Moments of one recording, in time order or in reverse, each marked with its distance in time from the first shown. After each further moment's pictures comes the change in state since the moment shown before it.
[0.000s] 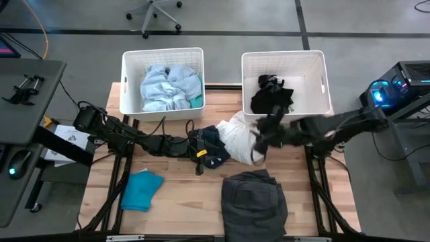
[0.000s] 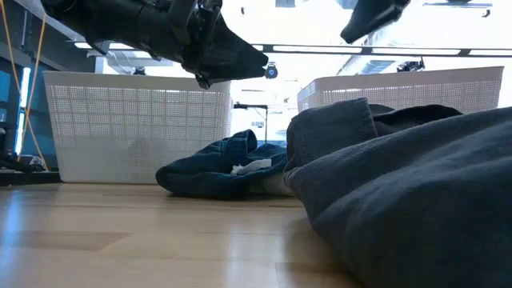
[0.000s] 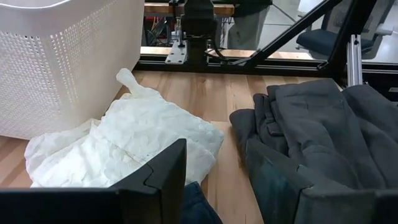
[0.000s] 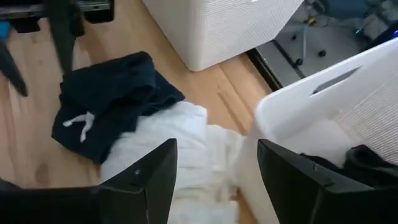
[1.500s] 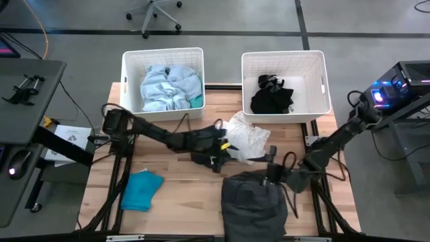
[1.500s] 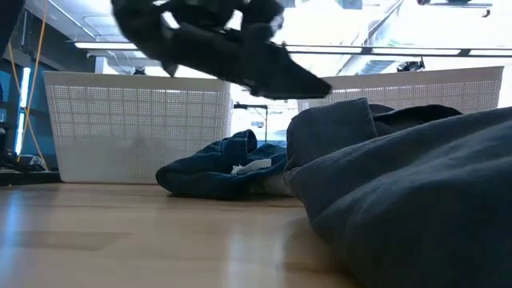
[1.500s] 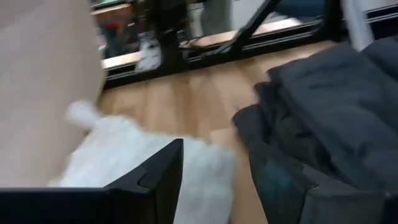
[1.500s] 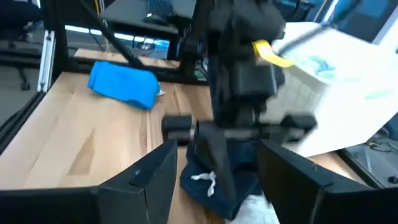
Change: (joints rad) left arm 0.113 0.316 0.295 -0.021 0.237 0.269; right arm 0.484 0.056 -0.411 0.980 0.283 -0.249
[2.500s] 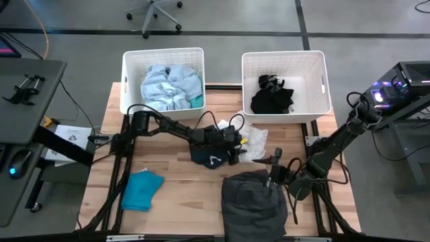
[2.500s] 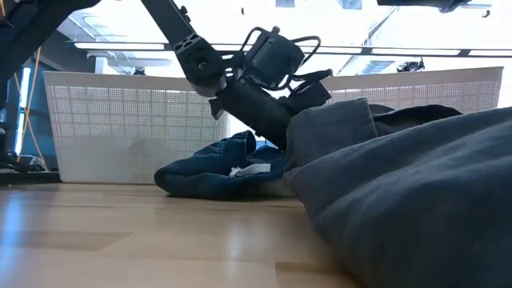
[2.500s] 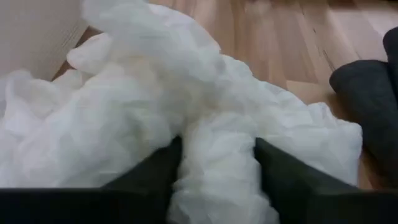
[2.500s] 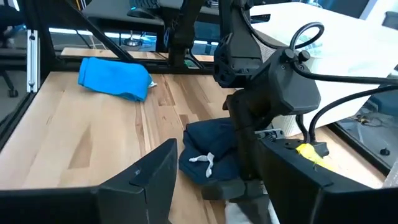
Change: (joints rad) left arm 0.108 0.374 0.284 -0.260 -0.021 -0.274; right arm 0.068 0.002 0.000 -0.133 0.102 0.208
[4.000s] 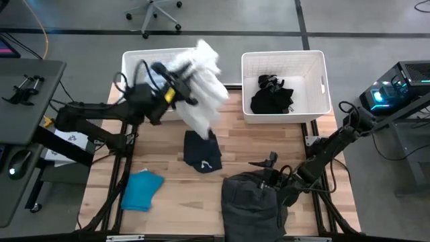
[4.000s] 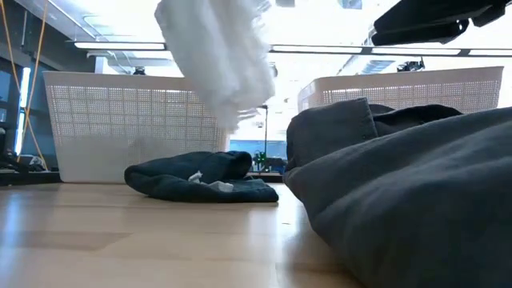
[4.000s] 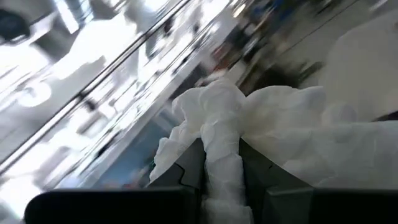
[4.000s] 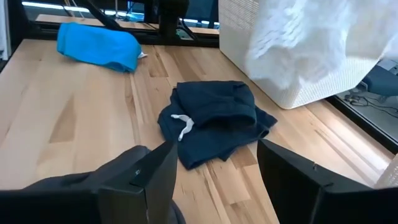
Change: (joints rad) left arm -0.019 -0.969 -0.012 0.001 -0.908 1.204; right arm -0.017 0.140 -0.001 -0.038 0.001 0.140
